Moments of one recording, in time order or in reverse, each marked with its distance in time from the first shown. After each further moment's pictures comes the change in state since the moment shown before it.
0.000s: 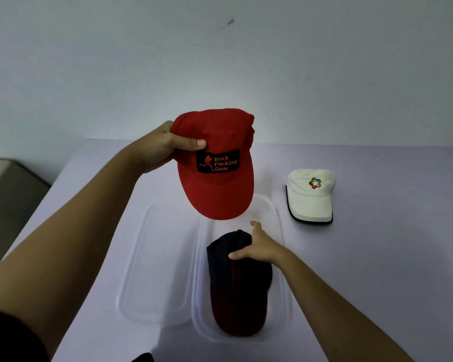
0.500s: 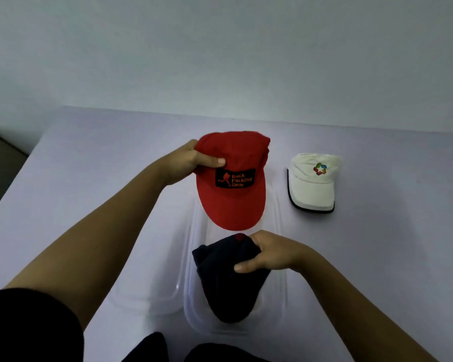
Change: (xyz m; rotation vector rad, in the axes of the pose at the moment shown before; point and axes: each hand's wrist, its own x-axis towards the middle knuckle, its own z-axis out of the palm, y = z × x) left_hand 0.041 -0.088 0.031 -0.100 -0.068 -0.172; right_hand -0.036 -0.008 -0.018 -0.069 -0.338 -0.164
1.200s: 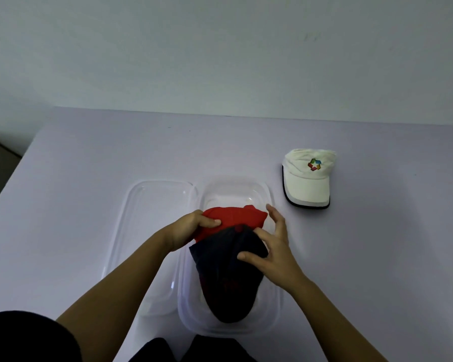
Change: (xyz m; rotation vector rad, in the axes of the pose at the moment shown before) left_hand -0.041 -0.099 0.062 -0.109 -0.082 -0.340; right_hand 0.001 0.058 0.031 -0.083 0.722 -0.268
